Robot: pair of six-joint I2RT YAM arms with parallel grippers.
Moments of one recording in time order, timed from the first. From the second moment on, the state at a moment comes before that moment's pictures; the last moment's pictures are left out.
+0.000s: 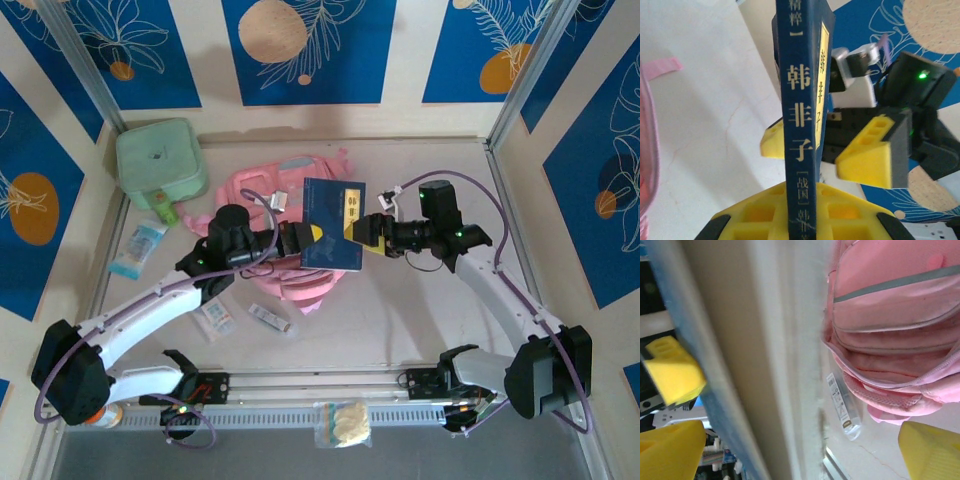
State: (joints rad) left arm -0.68 1.17 0.81 0.19 0.50 -0.95; right arm 0.29 1.19 0.93 -0.46 -0.95 0.58
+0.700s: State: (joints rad) left arm -0.68 1.20 0.81 0.14 0.39 -0.94; right arm 0.32 1.19 0.84 -0.24 -1.05 0.76
